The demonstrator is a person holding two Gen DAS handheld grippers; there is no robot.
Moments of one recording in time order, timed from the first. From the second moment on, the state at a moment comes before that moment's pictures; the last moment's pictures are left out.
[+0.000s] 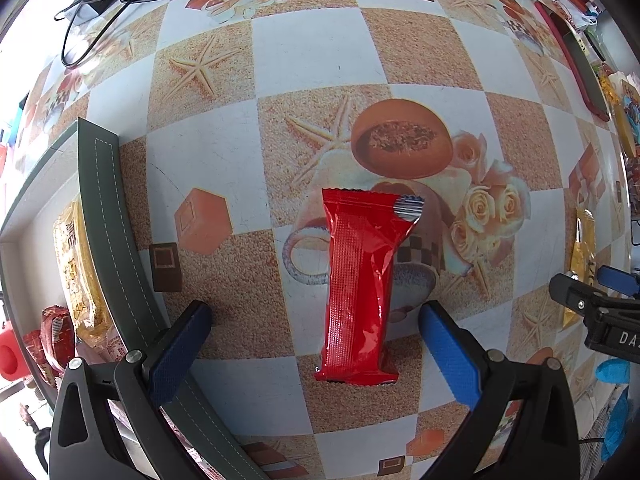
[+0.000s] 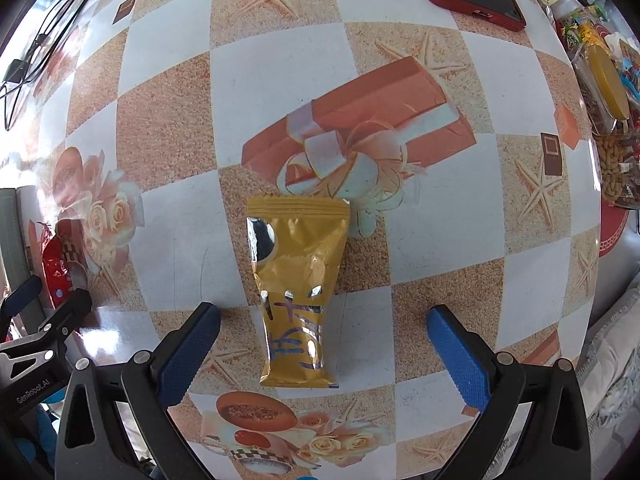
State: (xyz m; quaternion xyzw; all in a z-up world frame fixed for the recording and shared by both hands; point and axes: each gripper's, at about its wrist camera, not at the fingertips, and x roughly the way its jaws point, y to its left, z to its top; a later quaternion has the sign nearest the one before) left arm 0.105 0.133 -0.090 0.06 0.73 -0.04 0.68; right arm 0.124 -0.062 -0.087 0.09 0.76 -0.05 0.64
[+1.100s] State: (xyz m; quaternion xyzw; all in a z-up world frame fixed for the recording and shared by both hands) left arm 0.107 0.130 -0.089 0.06 0.73 -0.04 0.68; right arm 0.119 -0.060 -0.089 0.08 0.76 -0.05 0.64
